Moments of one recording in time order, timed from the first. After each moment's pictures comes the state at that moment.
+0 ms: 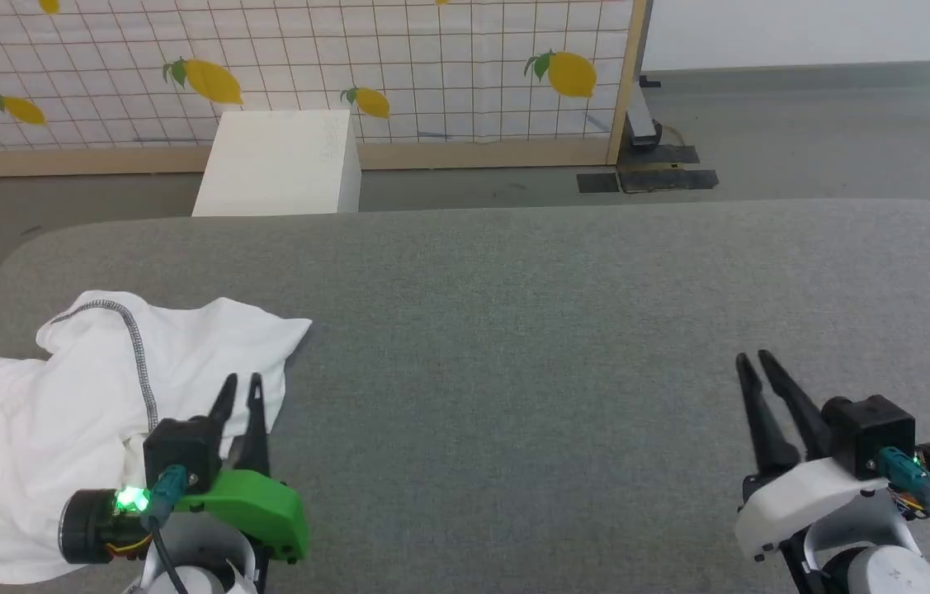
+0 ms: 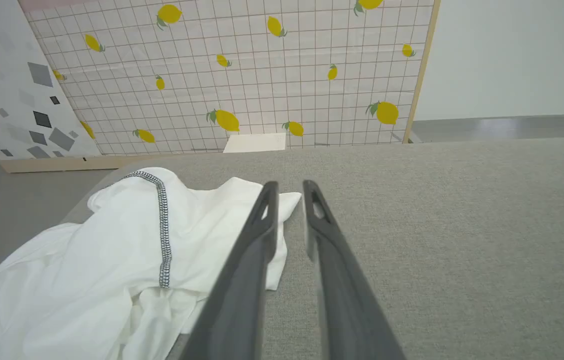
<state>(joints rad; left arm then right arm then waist) -0.01 0.06 0.00 0.00 -0.02 -0.01 0.00 -0.01 -0.05 0.00 0.01 0.01 0.13 0.00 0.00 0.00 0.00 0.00</state>
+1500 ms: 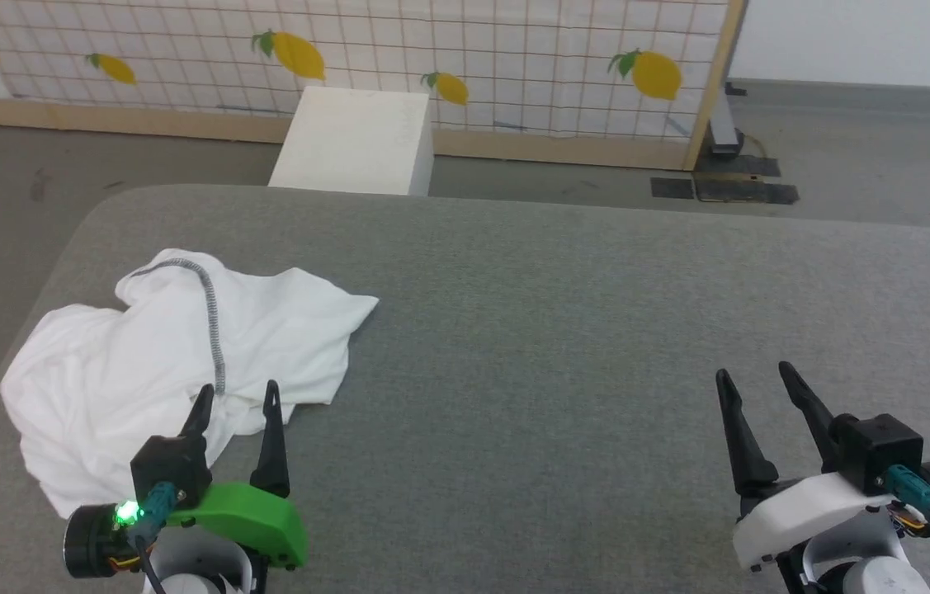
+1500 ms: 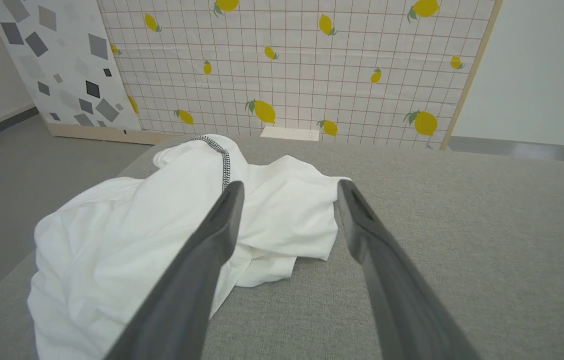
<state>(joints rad) -0.01 0.06 0.00 0.06 -0.08 -0.01 -0.09 -0.01 -0.05 0.00 0.08 0.08 0.13 -0.08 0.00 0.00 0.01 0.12</state>
